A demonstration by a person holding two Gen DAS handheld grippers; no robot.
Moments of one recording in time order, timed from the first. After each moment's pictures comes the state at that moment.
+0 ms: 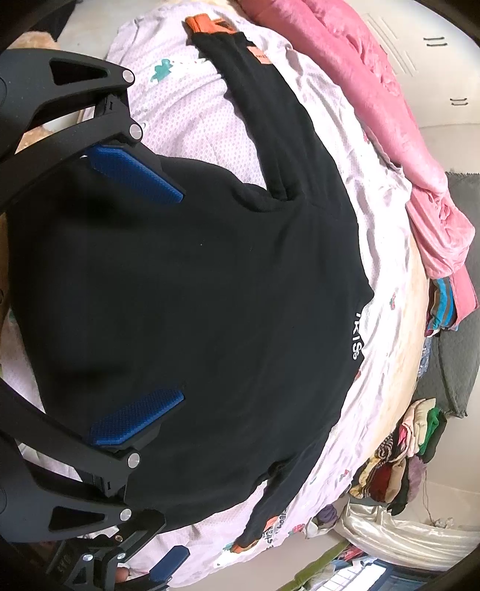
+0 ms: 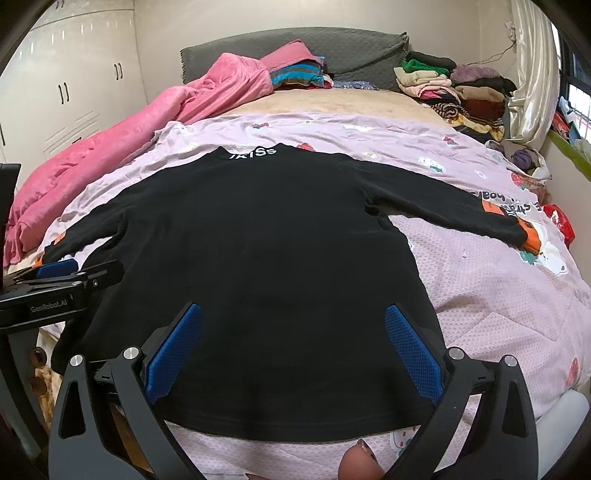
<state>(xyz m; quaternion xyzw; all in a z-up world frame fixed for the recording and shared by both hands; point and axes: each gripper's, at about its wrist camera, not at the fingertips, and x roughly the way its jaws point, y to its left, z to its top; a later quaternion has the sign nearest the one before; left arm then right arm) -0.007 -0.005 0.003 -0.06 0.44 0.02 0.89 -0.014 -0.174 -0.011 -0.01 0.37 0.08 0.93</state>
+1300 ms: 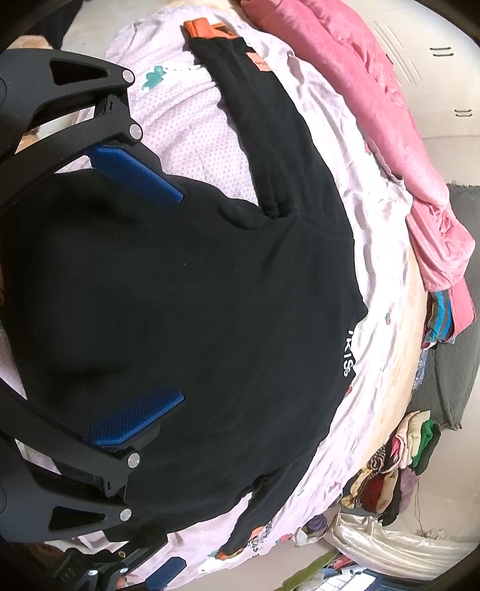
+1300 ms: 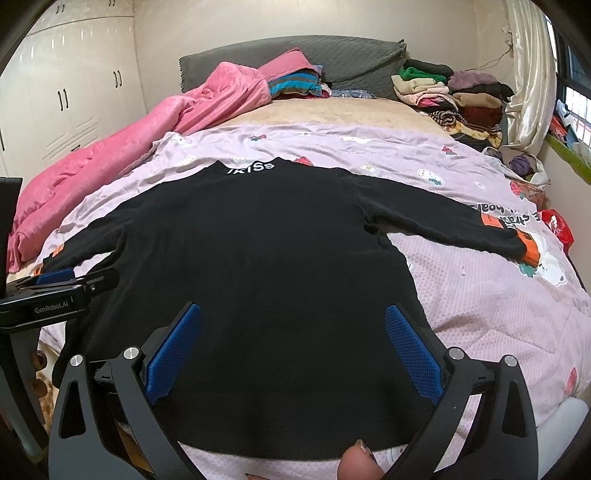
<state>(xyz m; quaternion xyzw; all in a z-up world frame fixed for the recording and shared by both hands) 0.008 0.010 0.005 -0.07 0.44 0.04 0.89 -0.005 -0.174 -0.001 0.00 0.35 0.07 0.93</state>
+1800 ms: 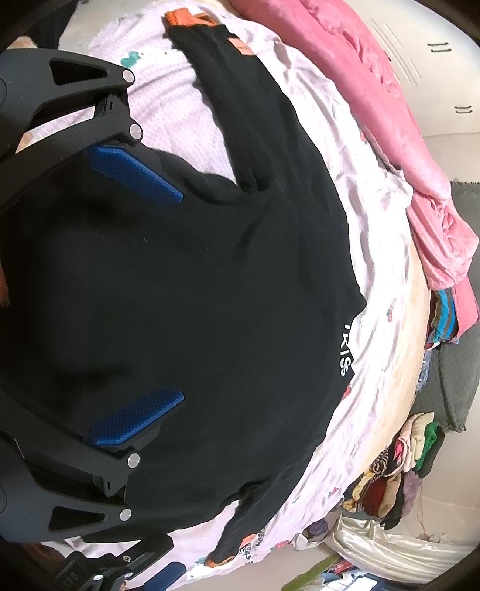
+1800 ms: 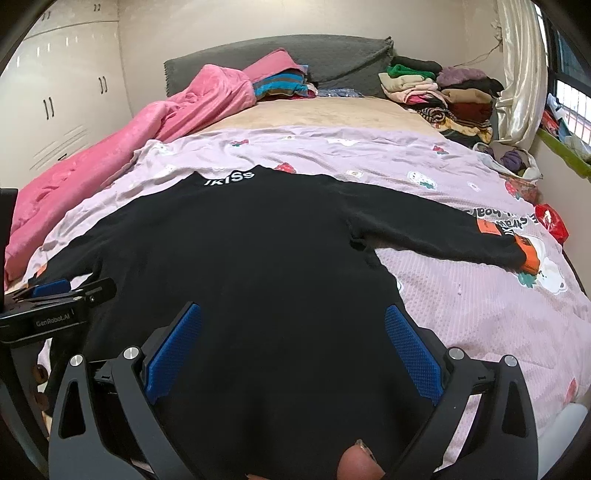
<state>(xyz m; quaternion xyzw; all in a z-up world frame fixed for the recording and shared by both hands) 0.047 -0.002 -0.001 -0.06 0.45 0.04 0.89 0.033 -0.185 -0.001 0.01 0.36 0.05 0.93</state>
